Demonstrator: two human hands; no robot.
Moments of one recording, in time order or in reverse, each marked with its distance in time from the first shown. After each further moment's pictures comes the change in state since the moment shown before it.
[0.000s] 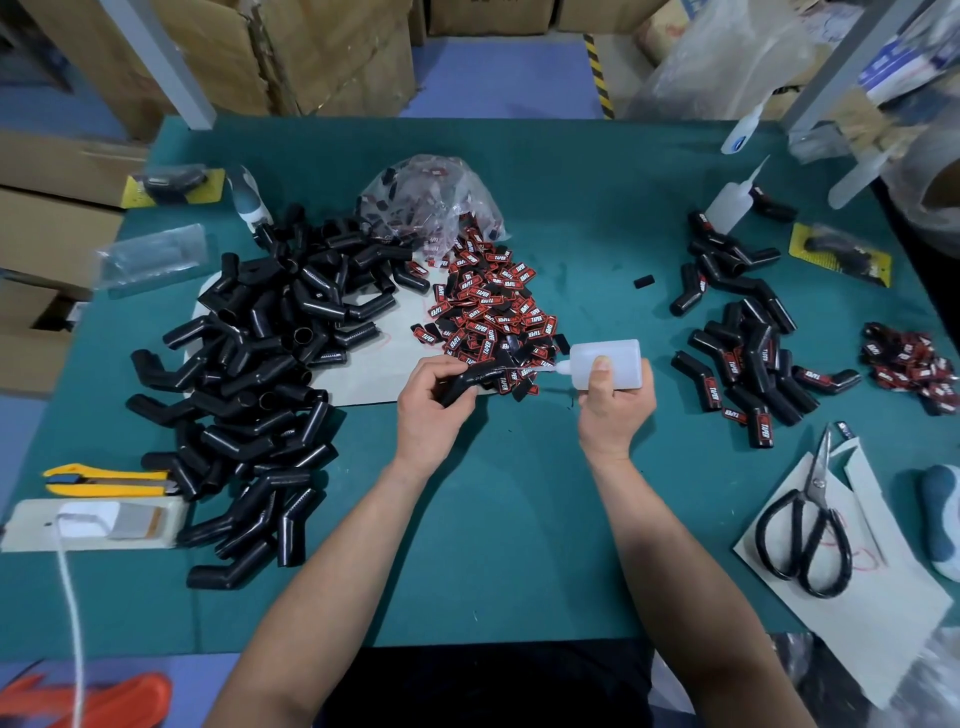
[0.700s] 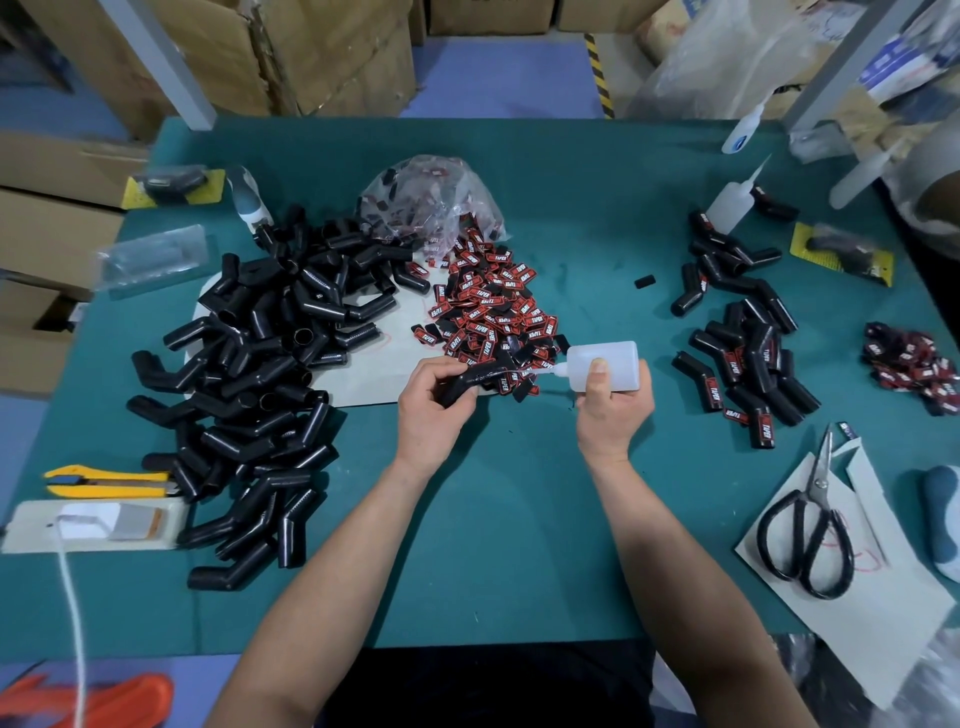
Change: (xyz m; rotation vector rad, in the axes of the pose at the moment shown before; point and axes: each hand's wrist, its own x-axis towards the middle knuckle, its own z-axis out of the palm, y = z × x) left_hand -0.002 0.005 0.000 -0.018 0.002 -0.035; right_hand -0.004 -0.003 0.001 0.026 -0.019 0.007
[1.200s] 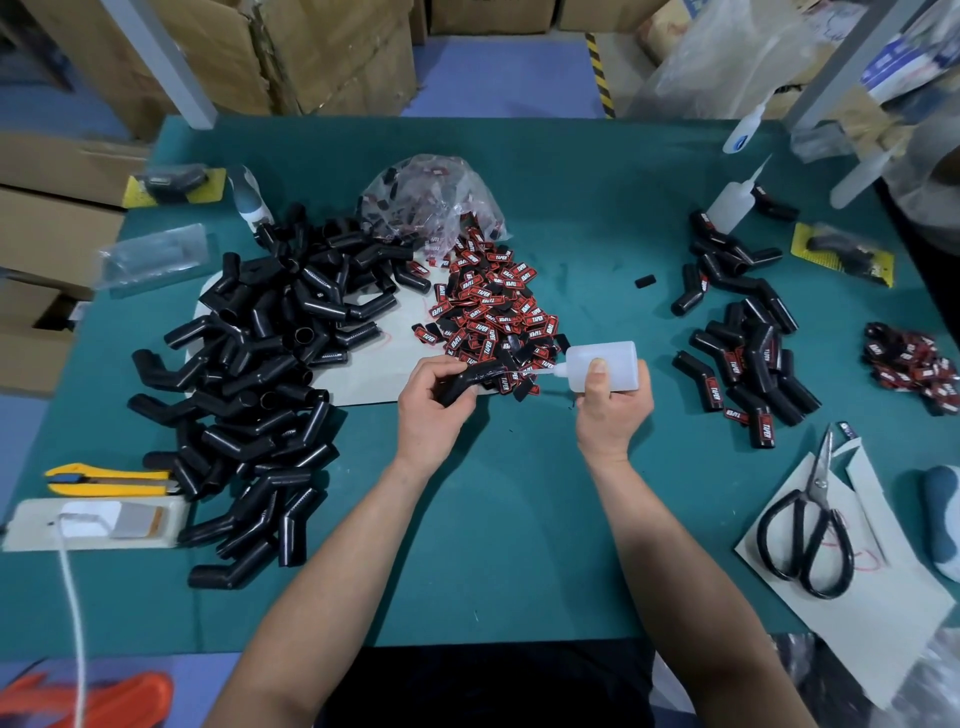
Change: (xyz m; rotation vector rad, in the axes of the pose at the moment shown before) left_hand 0.000 0.000 -0.001 0.003 0.011 0.004; right_hand 0.000 0.001 0.000 -0.012 -0.006 -0.026
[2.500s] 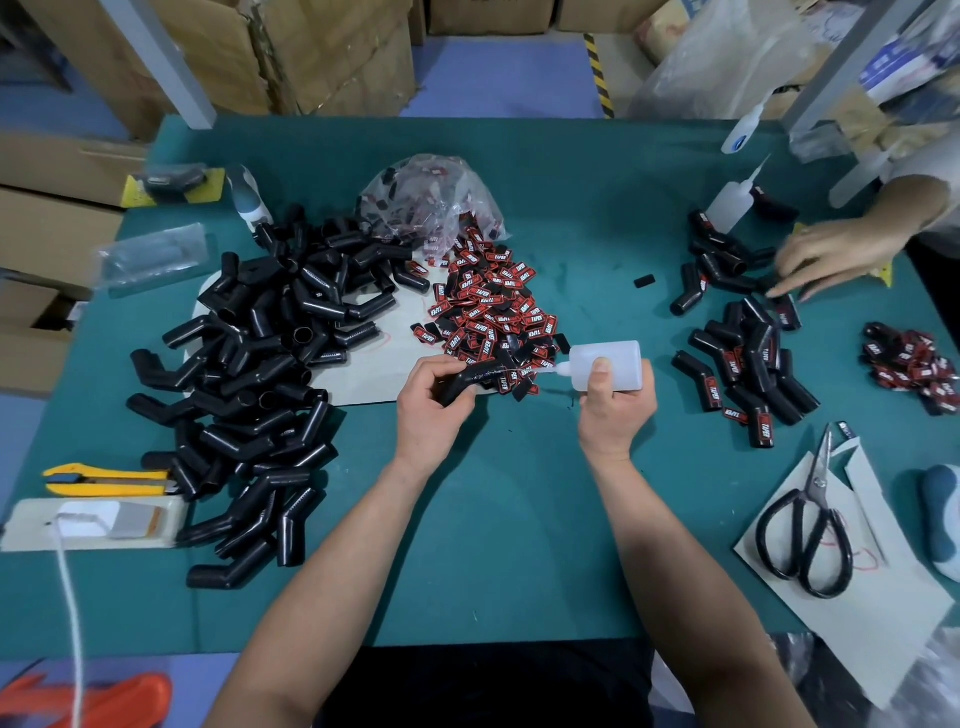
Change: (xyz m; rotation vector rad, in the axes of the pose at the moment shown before) left_hand 0.000 0.000 0.000 0.010 -0.005 -0.019; right_hand 0.002 -0.009 0.000 0.035 0.018 -0.024
